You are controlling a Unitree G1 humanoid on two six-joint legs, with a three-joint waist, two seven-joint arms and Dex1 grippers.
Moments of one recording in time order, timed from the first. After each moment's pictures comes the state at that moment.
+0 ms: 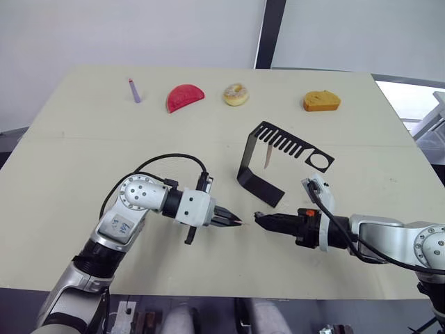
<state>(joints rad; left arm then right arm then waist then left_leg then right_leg) -0.53 0.56 -0.29 -0.14 -0.21 -0.02 -1.23 -0.26 -0.90 0.02 -0.44 1.95 1.02 -0.25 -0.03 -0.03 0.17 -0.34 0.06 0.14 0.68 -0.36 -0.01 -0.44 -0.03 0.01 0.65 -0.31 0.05</state>
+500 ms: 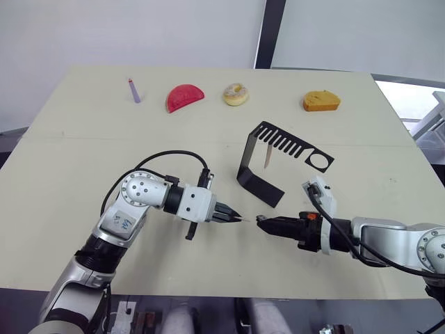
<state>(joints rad) -0.56 0.55 -0.29 -0.10 -0.19 -0.05 -1.22 -0.25 -0.95 0.03 -0.46 1.95 0.99 -0.24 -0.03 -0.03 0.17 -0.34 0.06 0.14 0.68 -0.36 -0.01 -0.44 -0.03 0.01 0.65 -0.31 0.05</state>
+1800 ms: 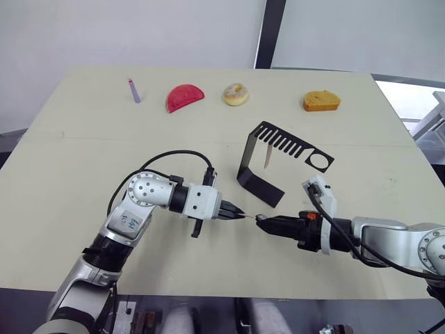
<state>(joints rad) -0.57 0.52 -0.29 -0.07 -0.15 -0.04 -1.20 -0.25 -0.96 0.04 -0.49 1.95 0.98 -0.24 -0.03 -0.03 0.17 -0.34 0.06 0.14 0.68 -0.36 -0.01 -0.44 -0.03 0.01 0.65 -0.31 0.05</state>
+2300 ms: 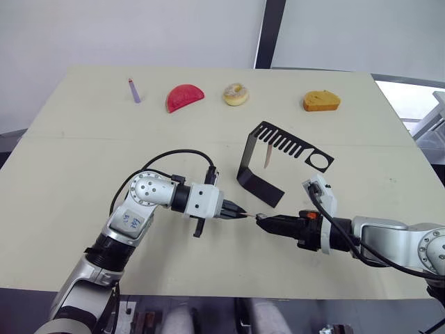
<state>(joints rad) -0.58 0.50 -0.29 -0.07 -0.15 -0.03 -1.19 -0.25 -0.96 0.04 -0.49 1.95 0.96 -0.24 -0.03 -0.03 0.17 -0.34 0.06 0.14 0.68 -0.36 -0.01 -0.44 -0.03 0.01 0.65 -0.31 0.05</state>
